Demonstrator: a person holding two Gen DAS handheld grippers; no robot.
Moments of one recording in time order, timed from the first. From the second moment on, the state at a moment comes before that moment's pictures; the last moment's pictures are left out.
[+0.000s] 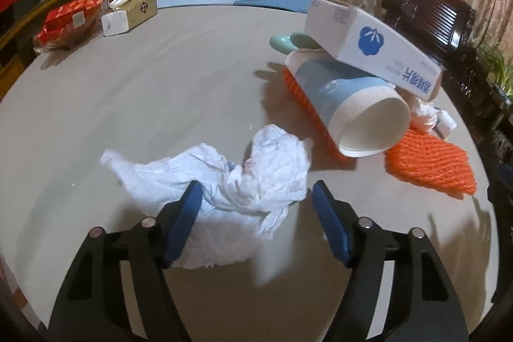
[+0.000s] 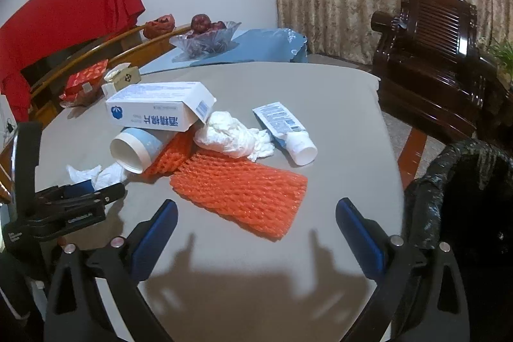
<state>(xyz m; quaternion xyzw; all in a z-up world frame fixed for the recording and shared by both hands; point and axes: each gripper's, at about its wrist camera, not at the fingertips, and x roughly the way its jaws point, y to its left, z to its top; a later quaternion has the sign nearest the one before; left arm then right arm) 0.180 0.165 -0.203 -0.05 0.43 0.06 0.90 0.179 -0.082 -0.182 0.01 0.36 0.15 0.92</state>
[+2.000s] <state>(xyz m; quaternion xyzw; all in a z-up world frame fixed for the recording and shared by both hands) 0.182 0.207 -0.147 -0.10 0.38 0.06 0.92 0.226 -0.045 -0.165 -0.02 0.37 0.13 0.92</state>
